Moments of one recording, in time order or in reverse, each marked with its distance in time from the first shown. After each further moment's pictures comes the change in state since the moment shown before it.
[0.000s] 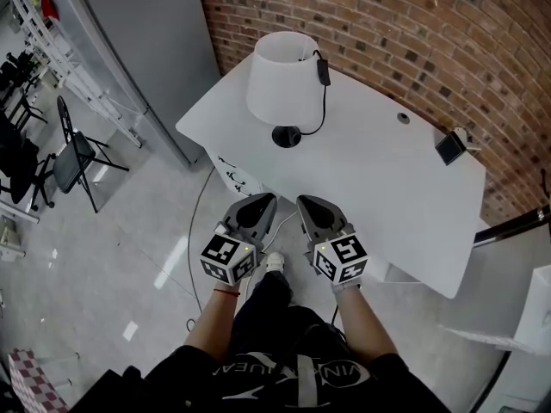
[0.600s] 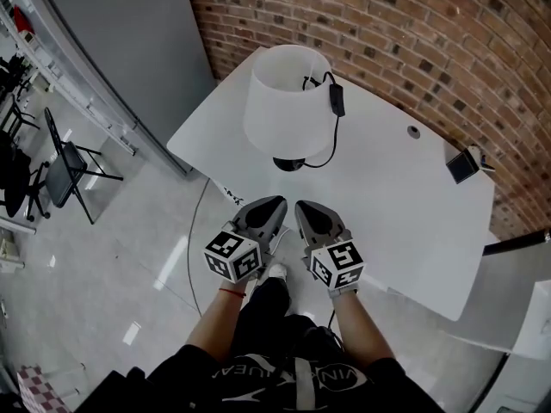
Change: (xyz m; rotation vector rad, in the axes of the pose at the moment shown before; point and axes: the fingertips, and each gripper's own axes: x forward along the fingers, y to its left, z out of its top) left arm 0.090 0.070 -0.013 -0.203 0.034 -0.100; right arm 0.088 -0.059 -0.011 0.025 0.035 -0.046
